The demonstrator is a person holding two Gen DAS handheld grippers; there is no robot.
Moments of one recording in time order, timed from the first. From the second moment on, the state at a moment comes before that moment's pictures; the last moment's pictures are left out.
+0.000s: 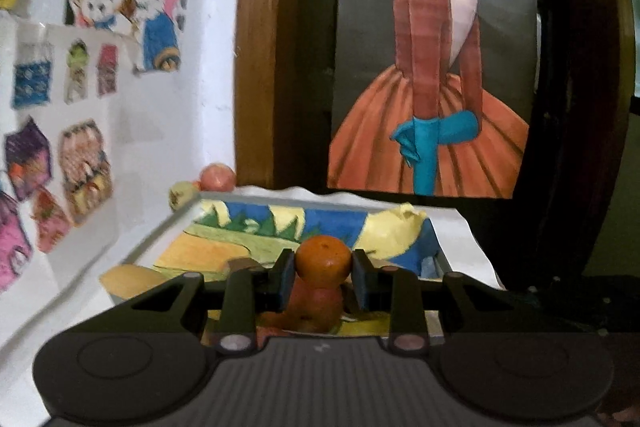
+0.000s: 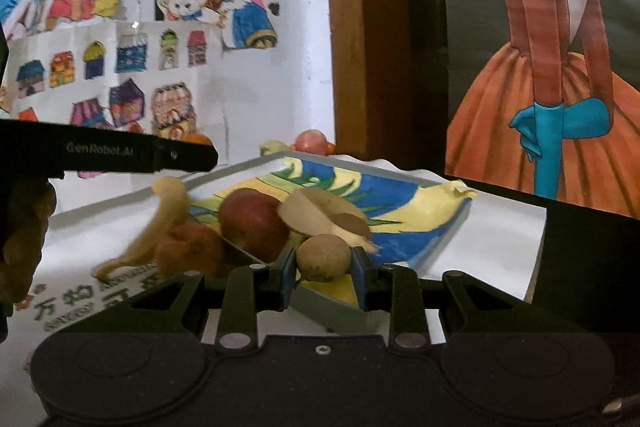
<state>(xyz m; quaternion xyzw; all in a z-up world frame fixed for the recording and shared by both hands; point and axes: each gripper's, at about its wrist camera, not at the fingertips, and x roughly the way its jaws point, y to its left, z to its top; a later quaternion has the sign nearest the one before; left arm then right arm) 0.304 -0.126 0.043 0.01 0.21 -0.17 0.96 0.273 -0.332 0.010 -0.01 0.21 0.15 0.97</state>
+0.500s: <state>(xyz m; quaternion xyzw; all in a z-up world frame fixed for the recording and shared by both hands) 0.325 -0.163 0.006 0.02 0.27 -0.21 0.94 0.308 -0.345 -0.011 -0.02 0.22 0.15 0.96</state>
